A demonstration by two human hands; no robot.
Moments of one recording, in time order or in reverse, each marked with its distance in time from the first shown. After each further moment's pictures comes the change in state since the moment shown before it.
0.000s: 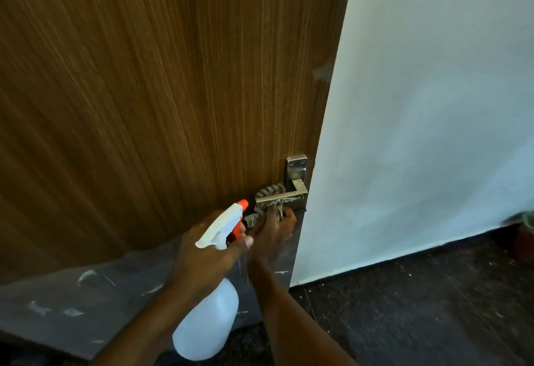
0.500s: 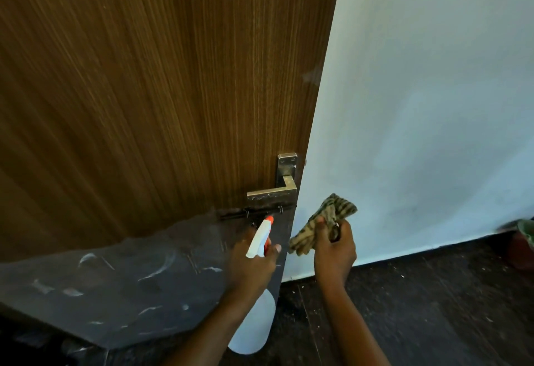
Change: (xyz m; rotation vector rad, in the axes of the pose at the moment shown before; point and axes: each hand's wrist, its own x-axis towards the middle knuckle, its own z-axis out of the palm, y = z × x) left_hand -0.021 -0.012 0.096 -0.040 0.049 -0.088; right_hand 0.028 0.040 -0.152 0.307 0.043 0.210
